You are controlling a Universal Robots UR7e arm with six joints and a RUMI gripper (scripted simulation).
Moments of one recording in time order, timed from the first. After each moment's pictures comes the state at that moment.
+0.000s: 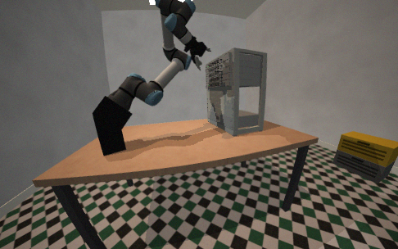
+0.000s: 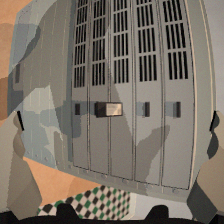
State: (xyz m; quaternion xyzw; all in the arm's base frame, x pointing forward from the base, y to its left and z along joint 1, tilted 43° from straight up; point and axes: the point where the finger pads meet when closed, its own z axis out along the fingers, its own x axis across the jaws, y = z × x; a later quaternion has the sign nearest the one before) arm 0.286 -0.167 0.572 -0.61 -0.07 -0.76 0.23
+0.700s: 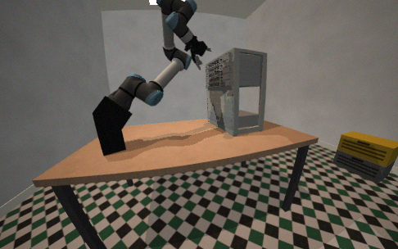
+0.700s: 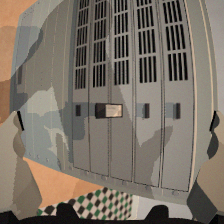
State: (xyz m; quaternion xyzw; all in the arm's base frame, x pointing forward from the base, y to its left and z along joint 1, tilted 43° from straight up) arm 0.285 -0.167 0.574 -0.61 -0.08 -0.75 0.24
